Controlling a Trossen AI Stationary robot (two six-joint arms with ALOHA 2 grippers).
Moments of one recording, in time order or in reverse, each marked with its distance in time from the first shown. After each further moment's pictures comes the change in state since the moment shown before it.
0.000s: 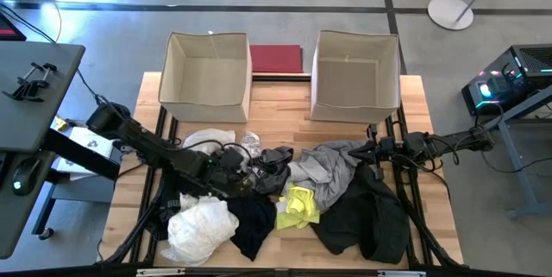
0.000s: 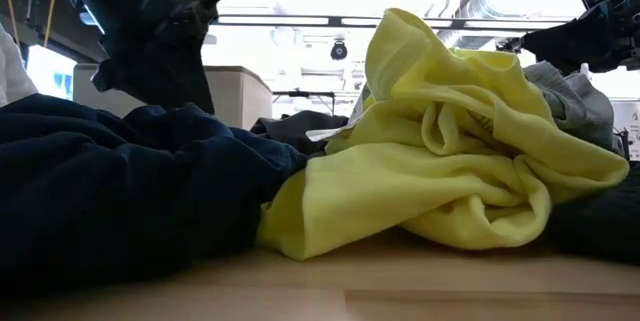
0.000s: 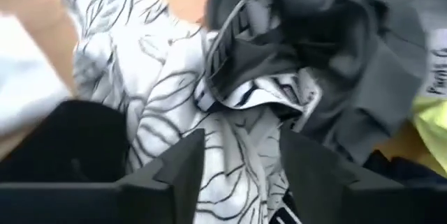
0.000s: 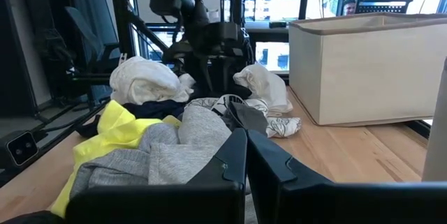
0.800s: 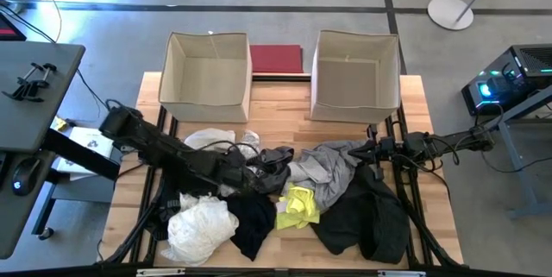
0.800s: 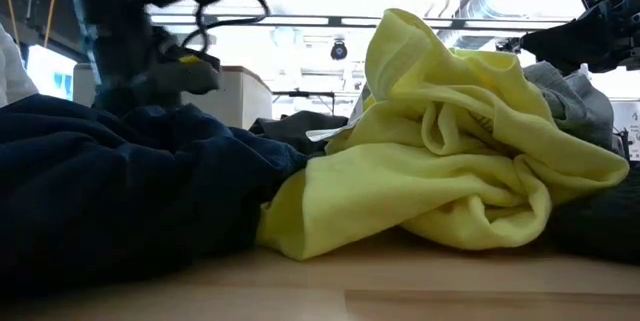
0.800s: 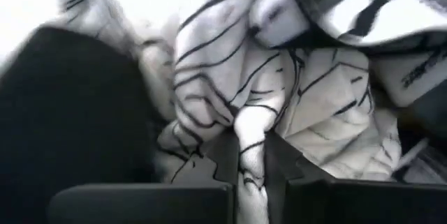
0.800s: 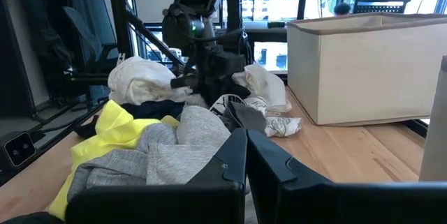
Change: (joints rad) left arm 0.076 0.096 -0.009 -0.108 0.203 0.073; right arm 0.000 0.000 0.000 0.000 0.005 0.000
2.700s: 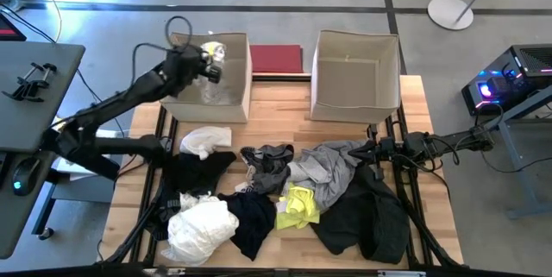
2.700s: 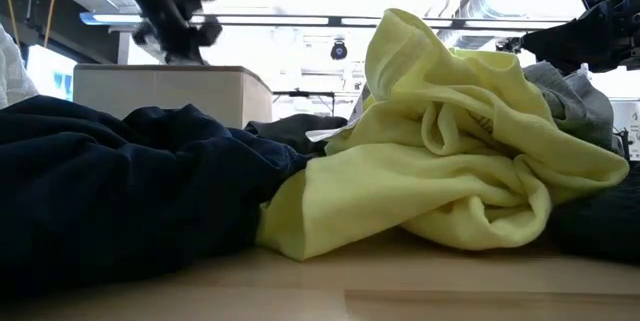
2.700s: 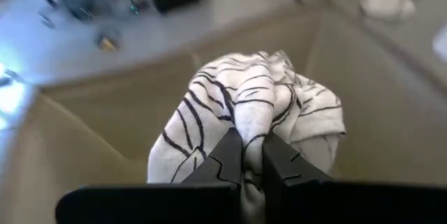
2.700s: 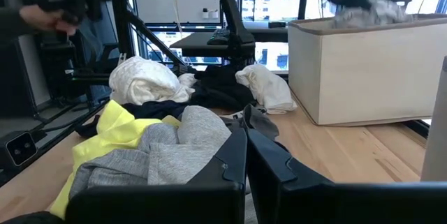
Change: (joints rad) left arm 1.102 -0.488 0.030 0.299 -0.188 1.039; right arm 0.000 0.000 0.000 0.000 -0.003 0.000
